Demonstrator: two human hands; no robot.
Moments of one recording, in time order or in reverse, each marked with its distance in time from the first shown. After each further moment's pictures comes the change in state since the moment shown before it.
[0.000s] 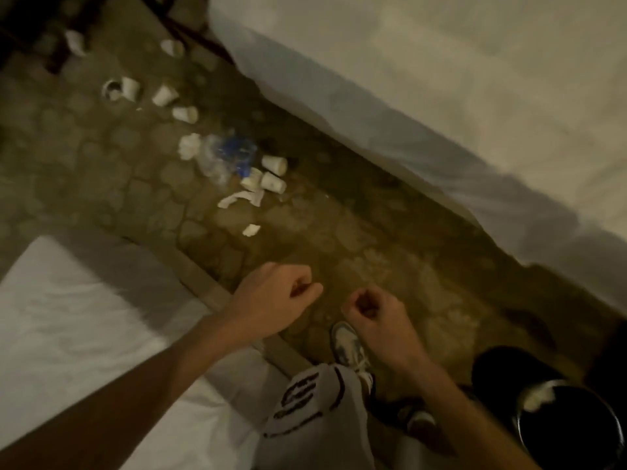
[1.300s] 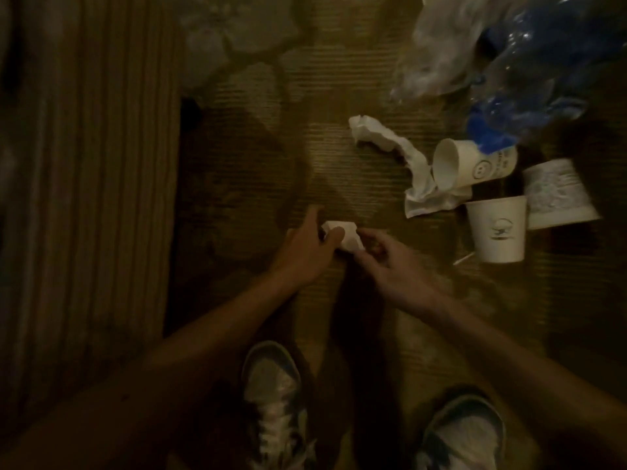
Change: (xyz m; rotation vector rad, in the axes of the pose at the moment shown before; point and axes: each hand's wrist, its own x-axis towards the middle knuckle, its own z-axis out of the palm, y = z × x) left_hand 0.336 -0.561 0.253 -1.005 0.551 -0.945; right_hand 0.654 0.140 0.361 -0.736 -0.778 -0.114
